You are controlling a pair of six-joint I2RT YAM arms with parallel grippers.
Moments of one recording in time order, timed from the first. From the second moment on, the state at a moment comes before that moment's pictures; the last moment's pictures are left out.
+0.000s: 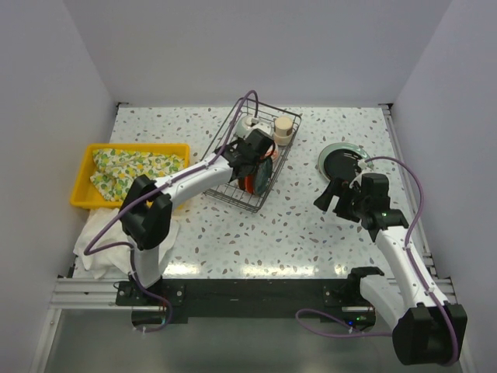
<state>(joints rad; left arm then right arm) -0.77 1.89 1.54 -0.51 -0.58 -0.20 0.05 0.89 0.61 -0.50 -0.26 0.45</state>
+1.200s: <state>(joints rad) -0.78 1.56 1.58 -0.66 -0.63 -0.14 0.09 0.92 0.64 -0.49 -0.42 0.45</state>
